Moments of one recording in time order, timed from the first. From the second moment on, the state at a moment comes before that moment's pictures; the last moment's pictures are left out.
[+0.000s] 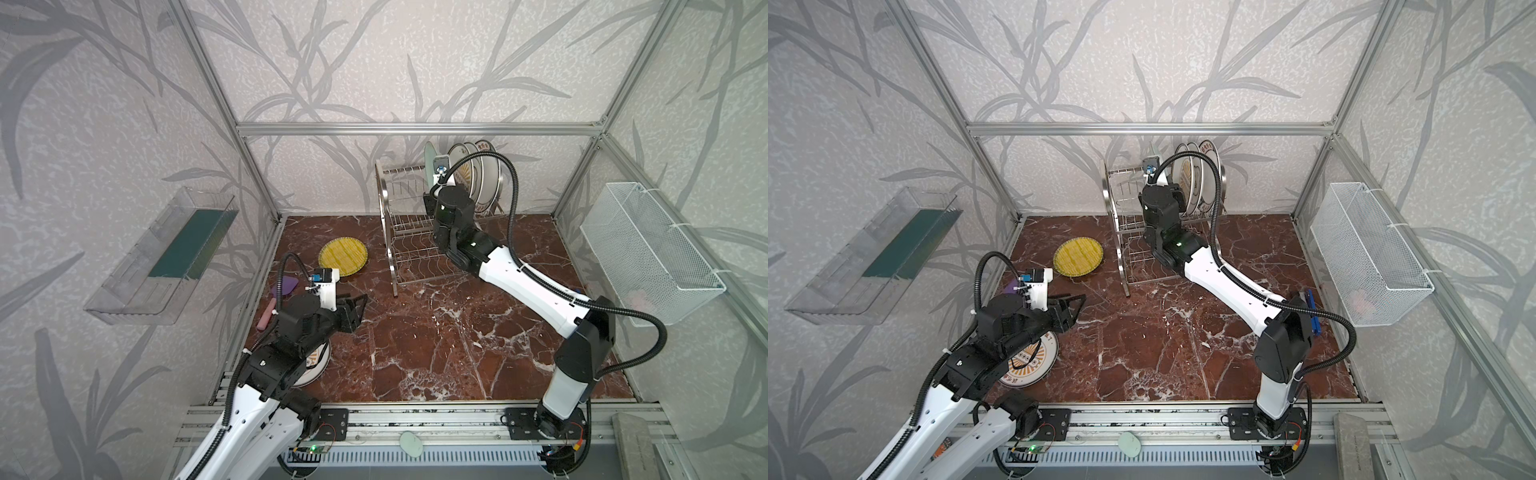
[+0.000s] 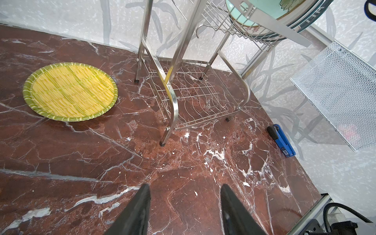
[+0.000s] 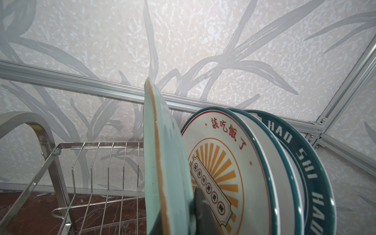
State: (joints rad) left arm -0.45 0.60 0.70 -0.49 0.09 -0.45; right arm 0.74 1.78 1.75 0.09 0.86 -0.21
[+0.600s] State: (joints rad) left arm -0.45 0.60 0.70 -0.49 0.09 -0.45; right arm 0.73 1.79 1.75 0.04 0.85 -0.13
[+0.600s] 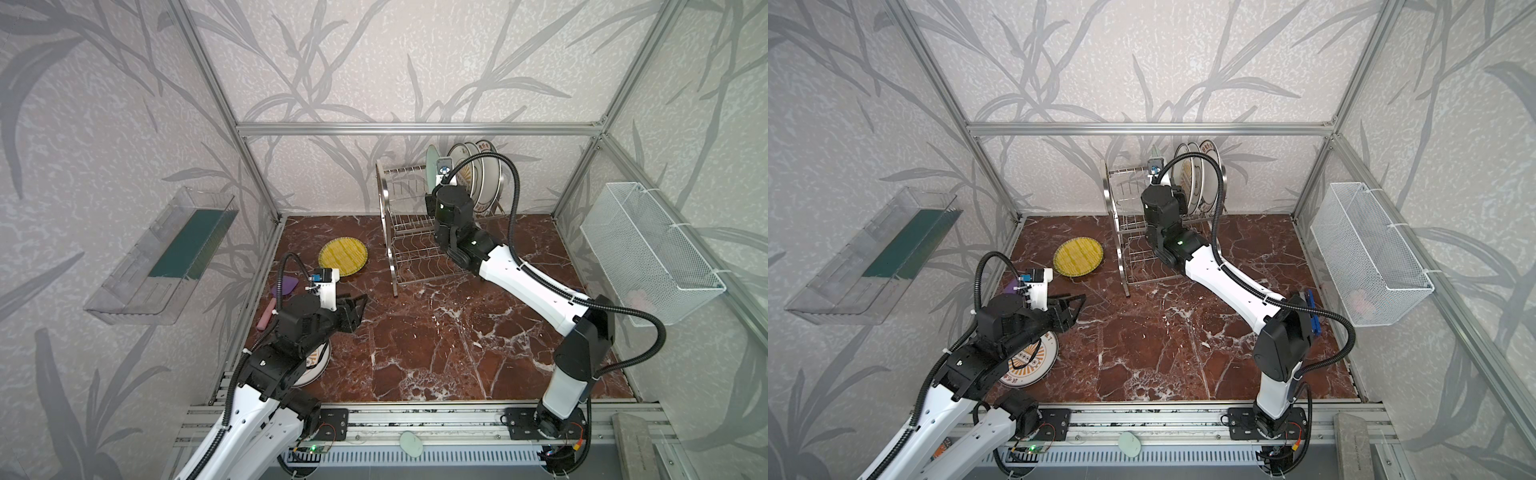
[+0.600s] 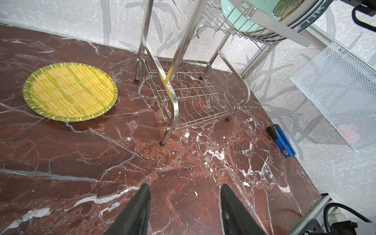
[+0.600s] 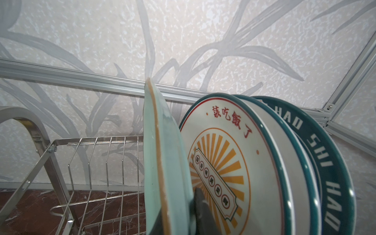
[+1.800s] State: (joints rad) left arm -0.45 0.62 0.70 -0.49 0.09 -0.45; right arm 0.70 1.80 1.77 -0.01 0.77 -0.06
